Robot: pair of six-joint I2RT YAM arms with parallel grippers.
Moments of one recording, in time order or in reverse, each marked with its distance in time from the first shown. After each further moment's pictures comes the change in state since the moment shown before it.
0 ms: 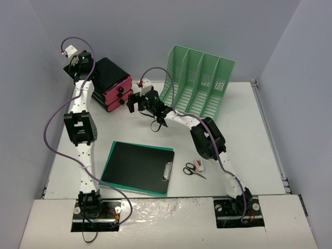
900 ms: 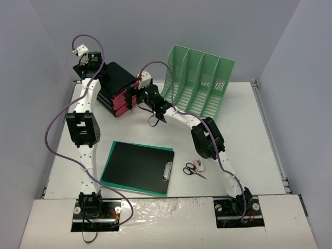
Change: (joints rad) left arm -0.098 -0.115 -0.105 -0.123 0.007 0.006; right arm -0.007 0.030 0.131 0.010 0.020 -0.042
